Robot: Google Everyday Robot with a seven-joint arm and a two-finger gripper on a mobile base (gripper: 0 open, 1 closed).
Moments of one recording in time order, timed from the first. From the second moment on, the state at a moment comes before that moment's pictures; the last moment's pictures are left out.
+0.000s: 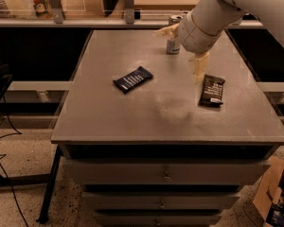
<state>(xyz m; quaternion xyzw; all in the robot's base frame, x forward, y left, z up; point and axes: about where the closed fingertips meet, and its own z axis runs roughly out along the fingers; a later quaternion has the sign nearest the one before) 0.638 -0.104 0.896 -0.89 0.39 -0.09 0.23</state>
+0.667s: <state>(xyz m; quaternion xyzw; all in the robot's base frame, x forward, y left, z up) 0.645 -0.070 0.878 -0.90 0.36 -0.07 0.23</state>
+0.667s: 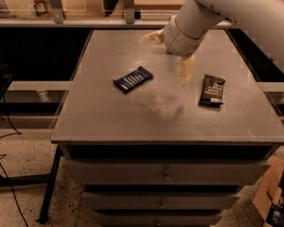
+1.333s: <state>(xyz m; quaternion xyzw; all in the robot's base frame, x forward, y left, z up) 0.657 -0.057 0.866 -0.90 0.36 -0.07 0.24</state>
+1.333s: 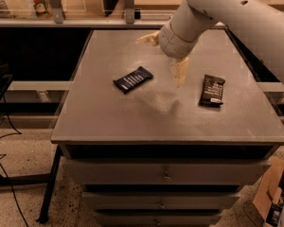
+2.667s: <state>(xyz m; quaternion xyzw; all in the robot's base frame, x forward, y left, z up) 0.660 -0.033 0.861 -0.90 0.35 -0.07 0.25</state>
